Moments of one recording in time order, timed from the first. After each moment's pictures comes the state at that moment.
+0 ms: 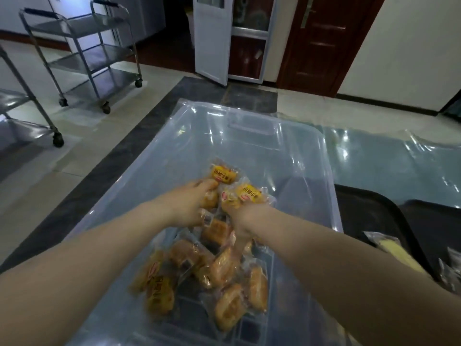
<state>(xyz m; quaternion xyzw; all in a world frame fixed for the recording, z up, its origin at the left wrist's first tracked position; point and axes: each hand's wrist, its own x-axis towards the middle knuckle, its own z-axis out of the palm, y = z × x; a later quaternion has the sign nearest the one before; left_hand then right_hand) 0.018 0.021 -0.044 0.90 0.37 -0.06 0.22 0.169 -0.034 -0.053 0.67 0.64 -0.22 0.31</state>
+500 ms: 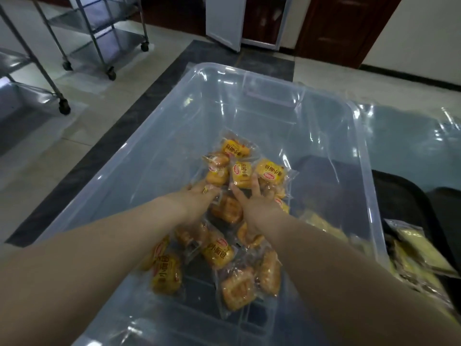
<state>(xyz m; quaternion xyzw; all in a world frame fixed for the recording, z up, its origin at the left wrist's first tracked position) 0.014 0.012 -0.090 0.86 0.40 -0.25 0.17 0.178 -0.037 -0.131 0.75 0.59 -0.22 0.21</state>
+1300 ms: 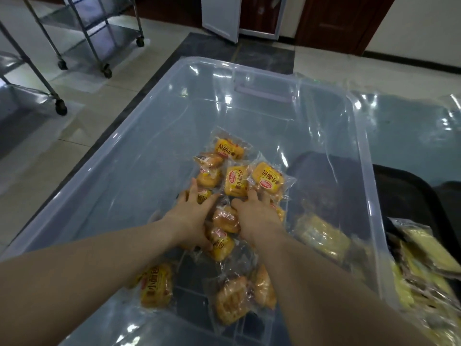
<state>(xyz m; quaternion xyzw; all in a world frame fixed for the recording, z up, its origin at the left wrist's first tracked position) 0.025 0.020 -0.164 0.86 0.44 -0.18 0.20 0.182 -0.047 -0.132 0.76 0.60 -0.22 0.11</state>
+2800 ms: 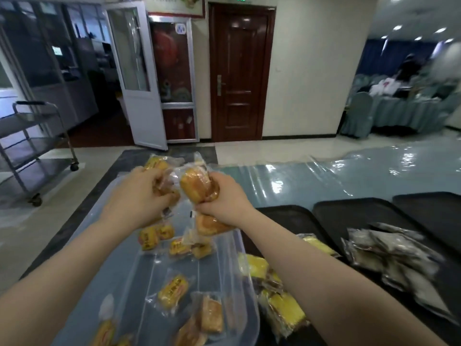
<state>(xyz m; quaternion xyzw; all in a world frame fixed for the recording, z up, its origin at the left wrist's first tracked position) 0.057 -0.041 0.095 0.89 0.36 0.28 0.08 0.228 -0.142 0.067 0.70 0.55 -0.12 -0.43</state>
